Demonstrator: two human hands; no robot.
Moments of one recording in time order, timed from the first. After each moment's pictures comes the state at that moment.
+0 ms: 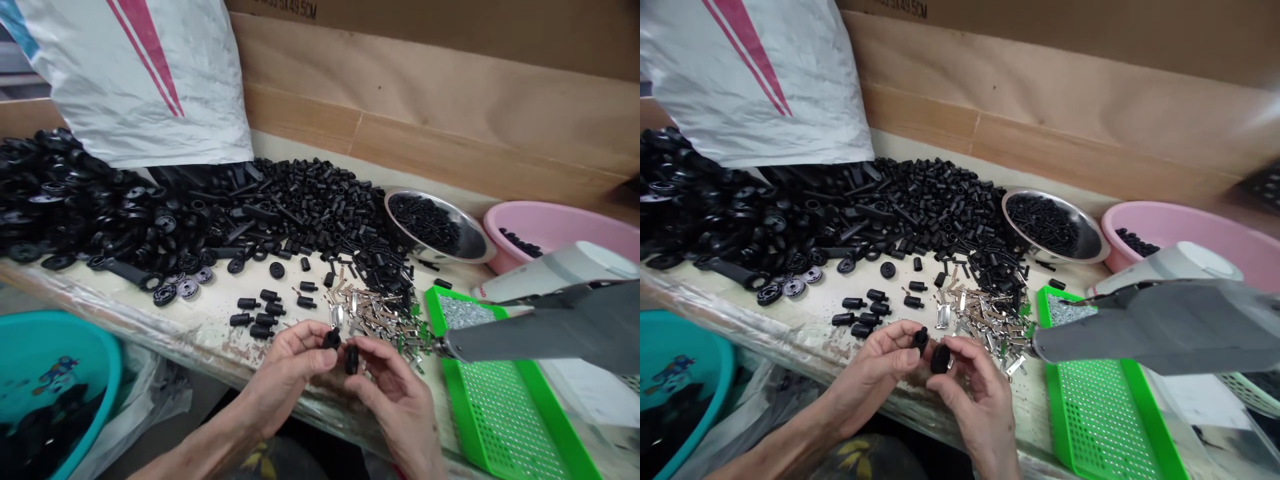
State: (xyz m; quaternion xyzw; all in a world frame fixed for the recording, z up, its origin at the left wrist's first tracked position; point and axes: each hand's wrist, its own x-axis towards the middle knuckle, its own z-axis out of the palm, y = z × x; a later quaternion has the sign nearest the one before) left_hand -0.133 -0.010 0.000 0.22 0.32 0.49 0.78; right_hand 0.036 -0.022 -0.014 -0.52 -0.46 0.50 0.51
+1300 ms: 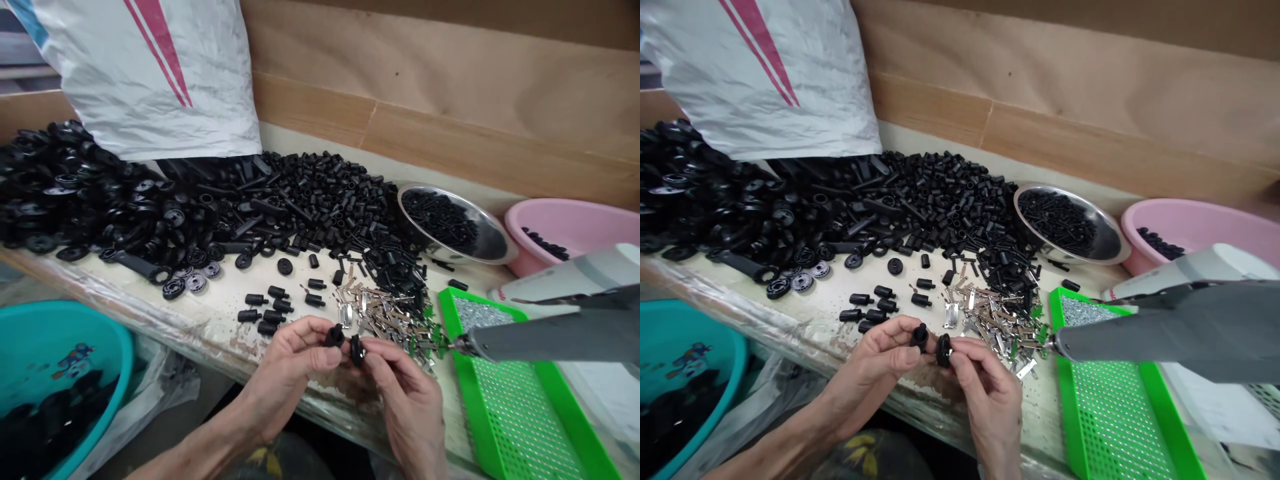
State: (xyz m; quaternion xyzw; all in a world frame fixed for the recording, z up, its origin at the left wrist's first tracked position) left_hand -0.140 -0.009 0.006 0.22 0.32 0.51 0.77; right_hand 0.027 -0.019 -0.023 -0.53 -0.48 0.46 0.52
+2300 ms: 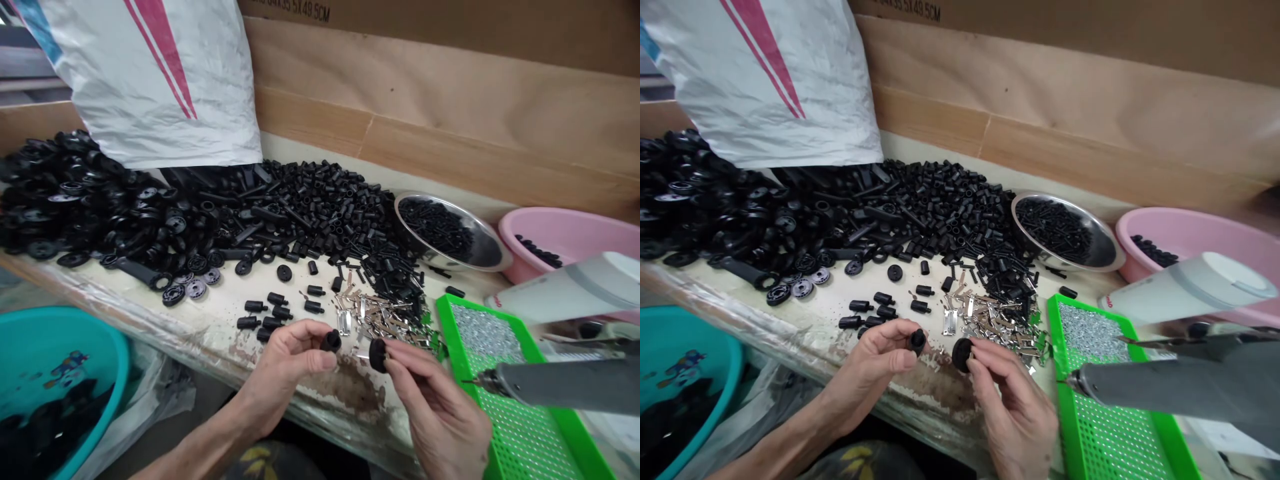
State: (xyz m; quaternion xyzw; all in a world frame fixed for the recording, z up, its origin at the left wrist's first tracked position) left_hand -0.146 -0.005 0.004 0.24 0.38 0.51 0.74; right_hand 0.047 -0.015 -0.004 -0.52 -0.64 0.21 0.51
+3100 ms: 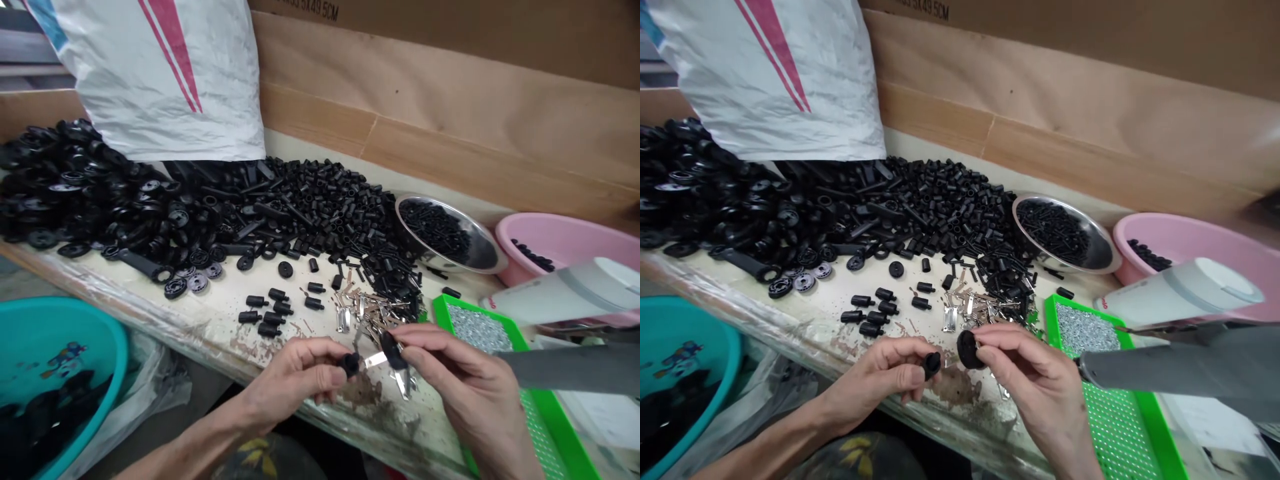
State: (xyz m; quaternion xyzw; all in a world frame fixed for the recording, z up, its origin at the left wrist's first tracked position) left_hand -0.148 -0.011 0.006 0.36 0.35 0.38 0.78; right_hand 0.071 0.016 0.044 -0.45 -0.70 0.35 0.42
